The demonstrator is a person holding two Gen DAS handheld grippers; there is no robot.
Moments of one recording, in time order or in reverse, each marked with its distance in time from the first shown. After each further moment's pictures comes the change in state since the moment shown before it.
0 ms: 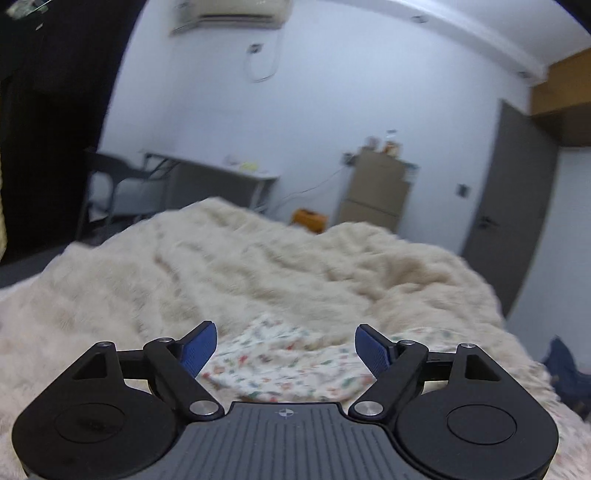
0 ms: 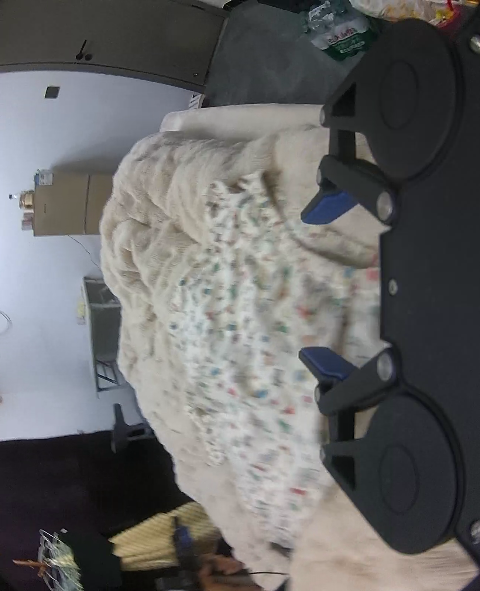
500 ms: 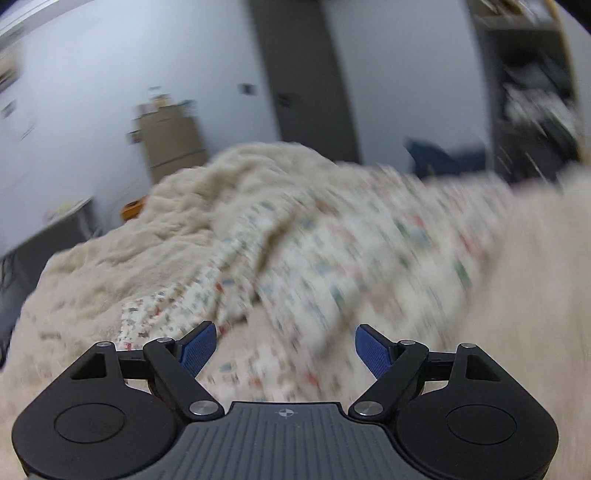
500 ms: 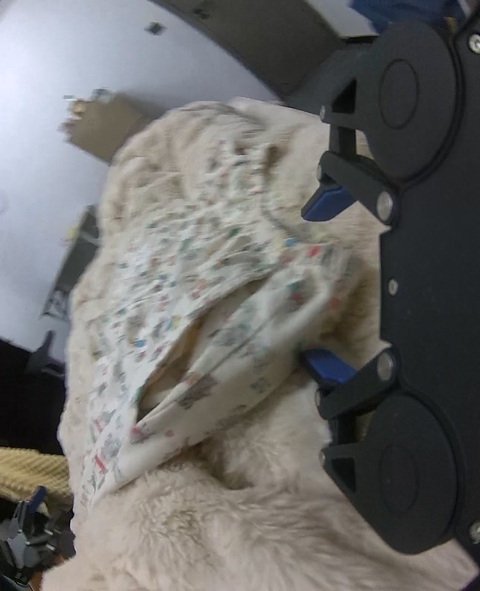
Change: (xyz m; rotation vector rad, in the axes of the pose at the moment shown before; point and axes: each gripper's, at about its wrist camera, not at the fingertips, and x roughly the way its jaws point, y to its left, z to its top) left arm -0.032 -0.075 -0.112 0.767 0.238 -0.468; right arm 0.060 0.058 -0.057 -0.499 -0.045 -0.075
